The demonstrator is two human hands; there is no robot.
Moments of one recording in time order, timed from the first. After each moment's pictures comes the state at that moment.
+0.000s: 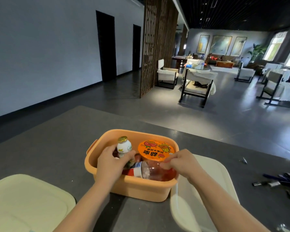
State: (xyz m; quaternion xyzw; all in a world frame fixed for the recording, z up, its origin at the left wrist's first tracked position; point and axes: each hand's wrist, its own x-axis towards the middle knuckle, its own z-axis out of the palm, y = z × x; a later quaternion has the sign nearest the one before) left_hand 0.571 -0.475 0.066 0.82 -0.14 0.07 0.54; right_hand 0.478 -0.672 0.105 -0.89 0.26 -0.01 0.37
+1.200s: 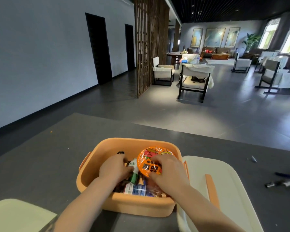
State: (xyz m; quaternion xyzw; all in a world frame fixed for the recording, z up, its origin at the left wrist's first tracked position) left_hand 0.641 -0.510 0.052 0.96 -0.22 -0.04 0.17; right_hand 0.514 -0.659 0.064 -0.95 0.15 -0.17 0.22
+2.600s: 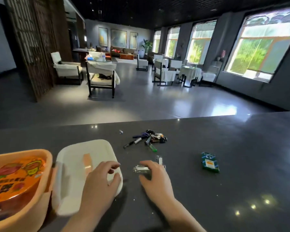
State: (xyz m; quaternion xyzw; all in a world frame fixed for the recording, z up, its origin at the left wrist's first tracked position) left_hand 0.301 -0.686 0.048 0.75 -0.47 -0.04 0.46; right_hand 0.159 -0.797 0.045 -0.83 0.42 -0.24 0.27
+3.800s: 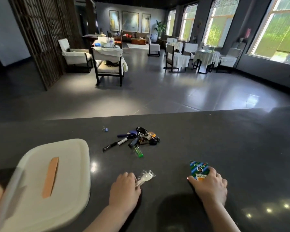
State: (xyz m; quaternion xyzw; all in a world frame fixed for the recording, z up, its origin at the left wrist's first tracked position) left_hand 0.217 -0.872 -0.025 0.86 -0.47 -0.09 0.18; right_hand 0.013 -1.015 -0.022 -0.65 0.72 -0.17 0.18
